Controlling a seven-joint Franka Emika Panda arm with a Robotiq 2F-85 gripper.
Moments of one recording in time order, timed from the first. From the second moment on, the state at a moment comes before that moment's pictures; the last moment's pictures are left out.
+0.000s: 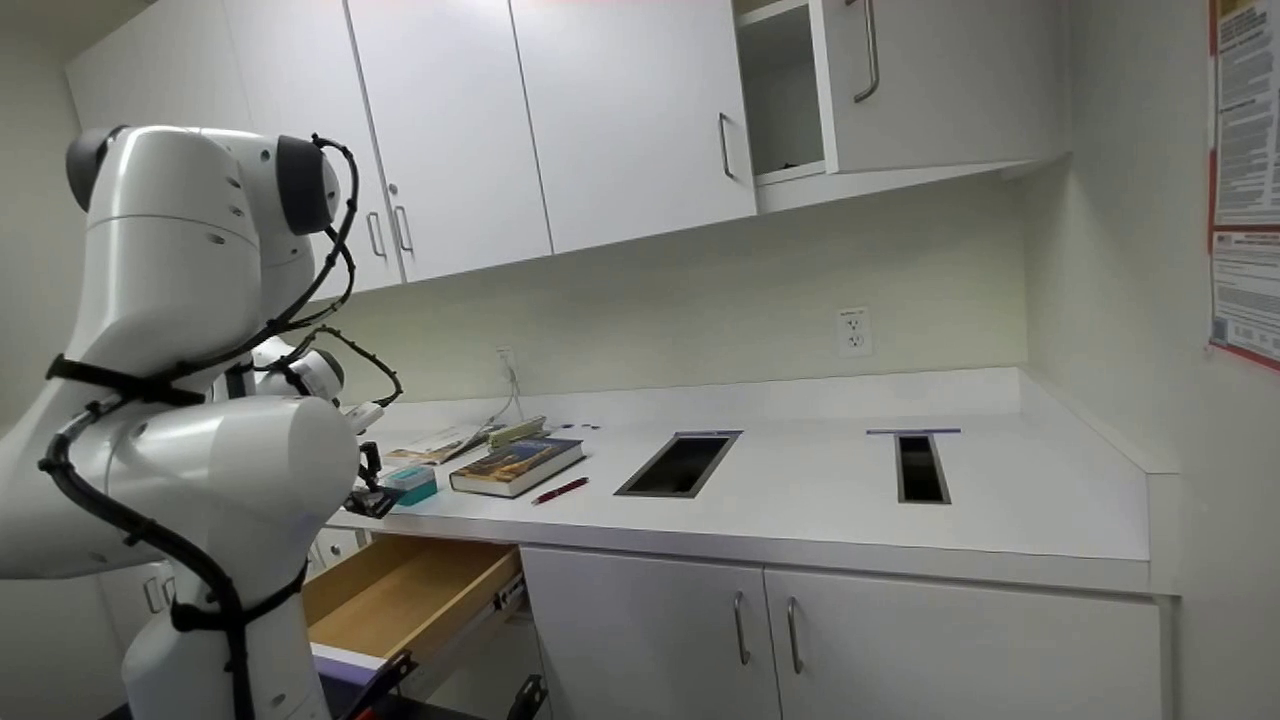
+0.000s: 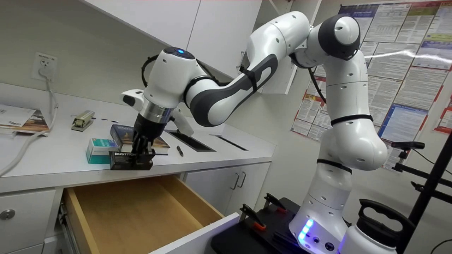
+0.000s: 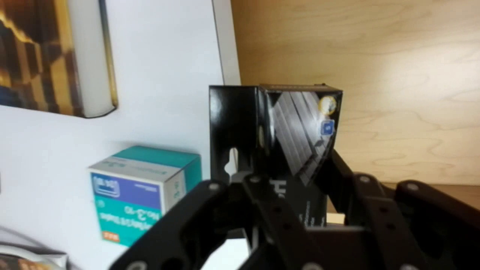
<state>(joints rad) 0.53 0.39 0.28 -2.08 -0.73 2.52 -0.04</state>
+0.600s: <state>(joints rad) 0.51 0.29 0.25 -2.06 -0.83 2.27 0.21</state>
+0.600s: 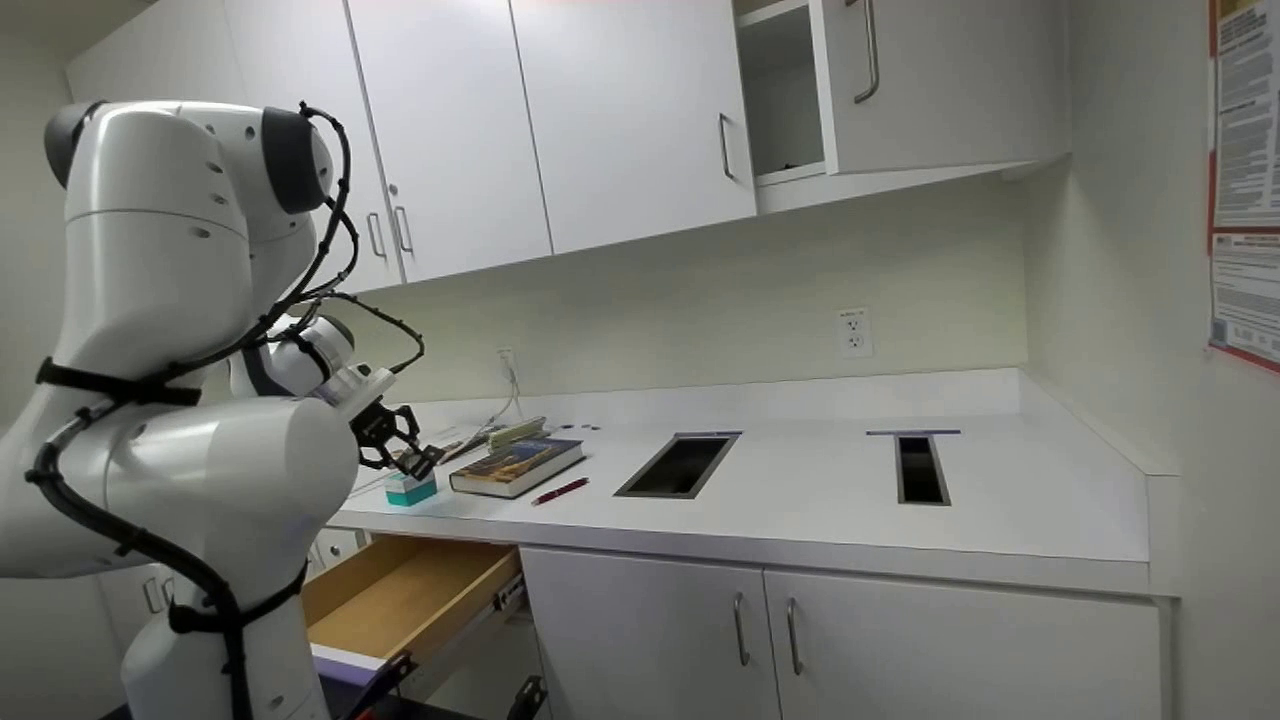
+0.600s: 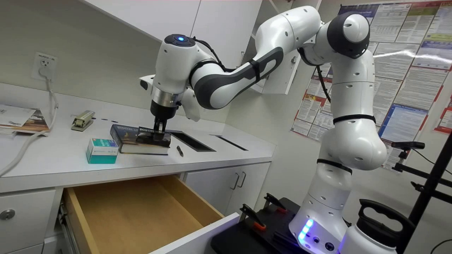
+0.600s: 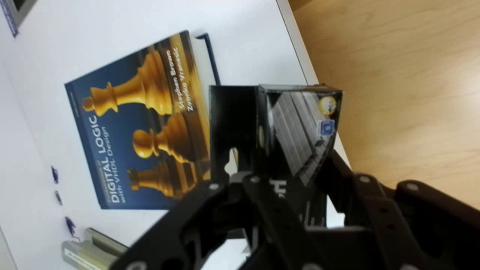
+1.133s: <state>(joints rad) 0.49 0.29 0.25 -2.07 -0.84 2.26 0.31</state>
